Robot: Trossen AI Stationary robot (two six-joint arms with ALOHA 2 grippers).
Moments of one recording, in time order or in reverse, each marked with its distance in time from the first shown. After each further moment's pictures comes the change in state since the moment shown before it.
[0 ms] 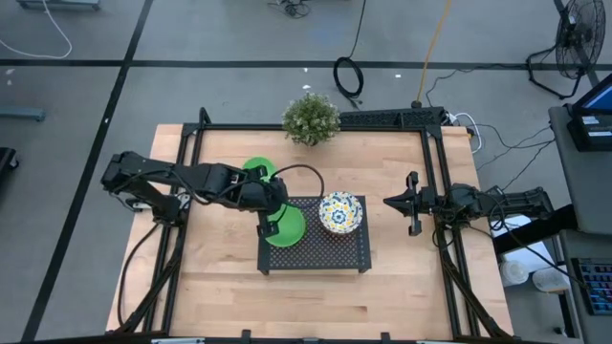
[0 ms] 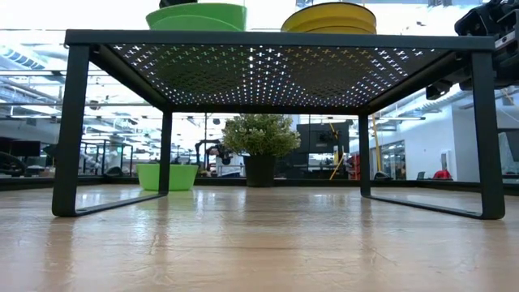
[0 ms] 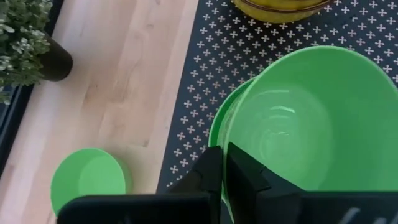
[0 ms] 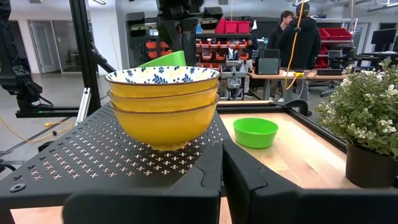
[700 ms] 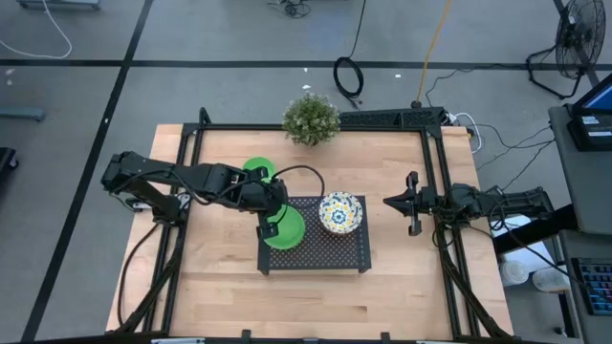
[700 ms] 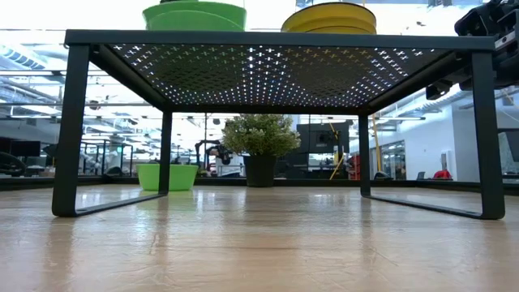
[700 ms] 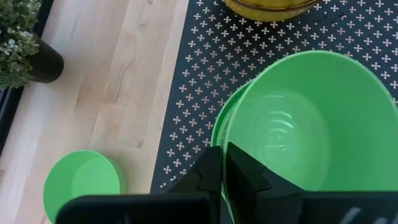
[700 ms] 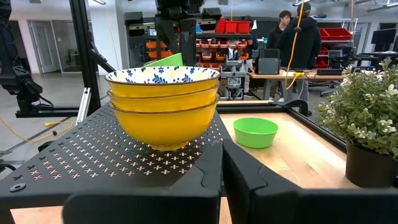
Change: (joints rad) left arm 0.000 0.000 0.000 0.005 0.026 0.011; right arm 0.000 0.000 0.000 0.000 0.000 0.000
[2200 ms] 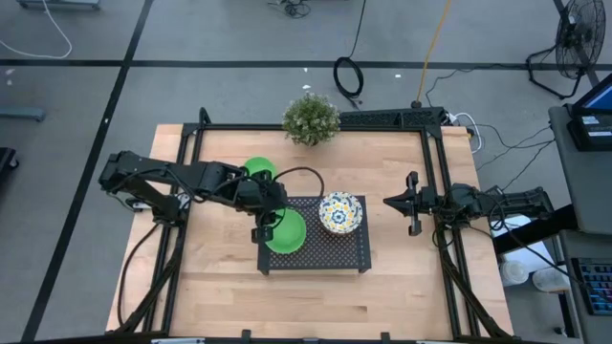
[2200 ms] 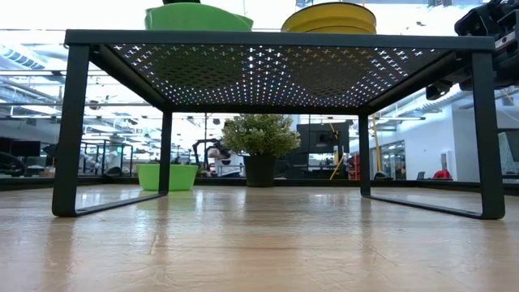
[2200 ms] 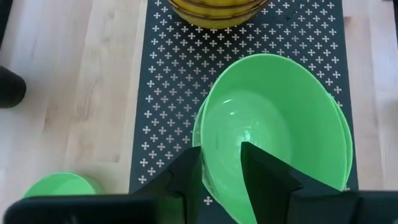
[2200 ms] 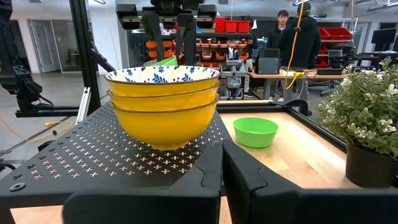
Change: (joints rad) left arm 0.000 -0.022 0.000 0.032 0.123 0.094; right arm 0.000 0.000 0.000 -0.002 0.000 0.000
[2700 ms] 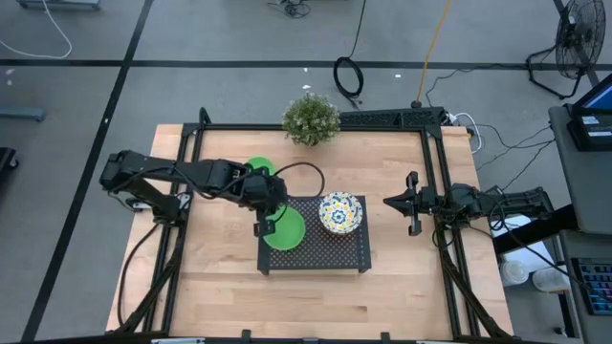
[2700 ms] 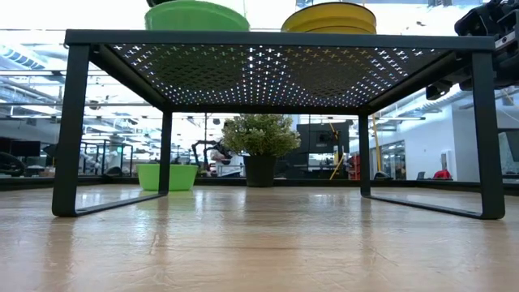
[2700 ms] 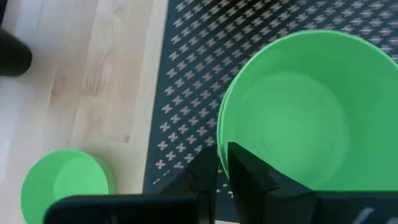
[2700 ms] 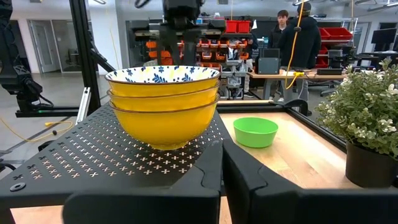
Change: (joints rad) left arm 0.058 0.000 -0.068 -0.001 0.000 -0.014; right arm 0.000 0.000 0.000 0.000 0.000 0.000
